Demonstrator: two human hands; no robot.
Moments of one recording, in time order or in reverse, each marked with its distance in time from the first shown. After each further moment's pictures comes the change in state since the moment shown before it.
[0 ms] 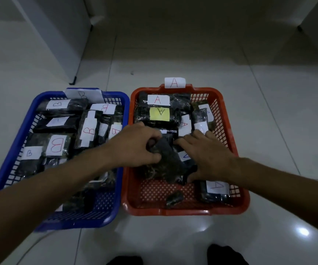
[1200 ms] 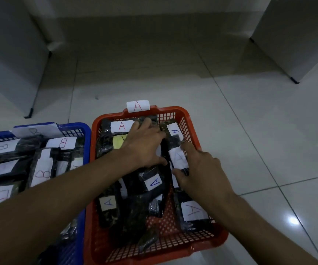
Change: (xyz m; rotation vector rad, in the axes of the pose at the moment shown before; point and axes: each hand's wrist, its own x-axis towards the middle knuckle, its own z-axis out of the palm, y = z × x) left_hand 0.127 0.029 0.025 0.560 0.080 0.129; right_hand -0.024 0.007 0.004 0.585 0.349 0.632
